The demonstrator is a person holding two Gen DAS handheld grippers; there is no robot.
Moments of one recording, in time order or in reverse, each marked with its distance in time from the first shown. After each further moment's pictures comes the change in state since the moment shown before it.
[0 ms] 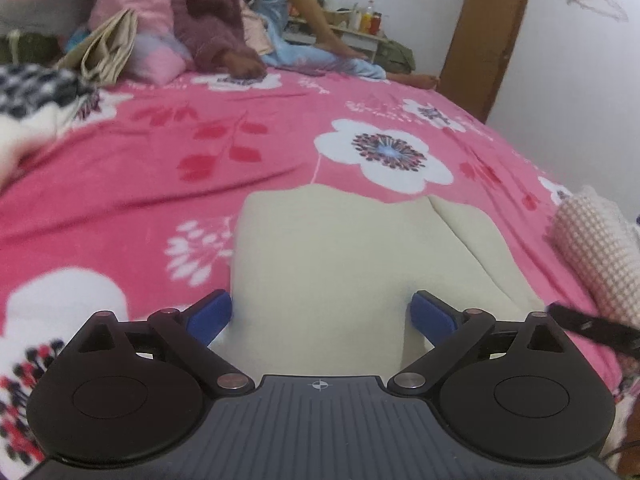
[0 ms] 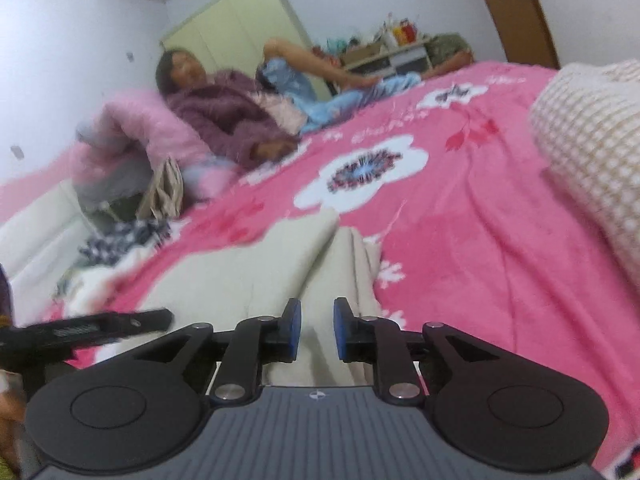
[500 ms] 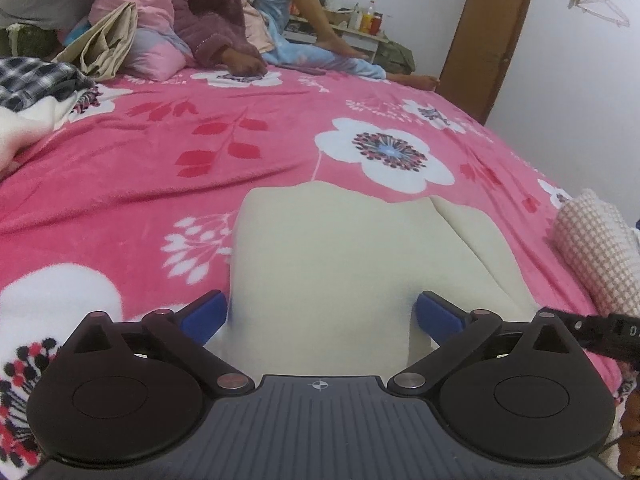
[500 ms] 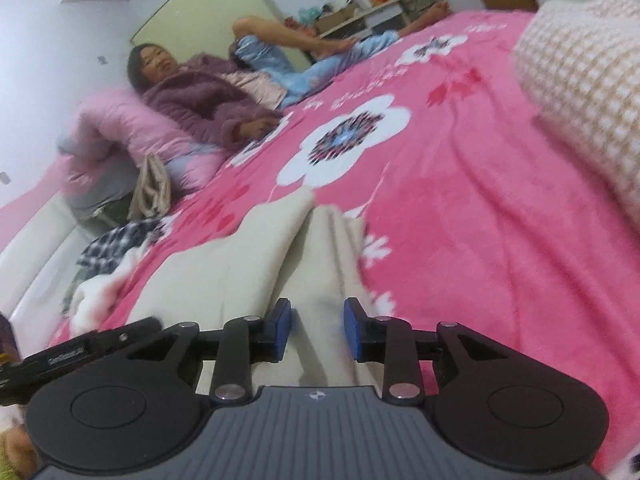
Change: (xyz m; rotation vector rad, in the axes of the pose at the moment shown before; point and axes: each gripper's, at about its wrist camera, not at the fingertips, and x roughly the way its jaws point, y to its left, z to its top) left arm 0.005 0.002 -0.003 -0.002 -0.001 -0.009; right arm 0.011 -0.021 0.000 0.133 0.094 0.054
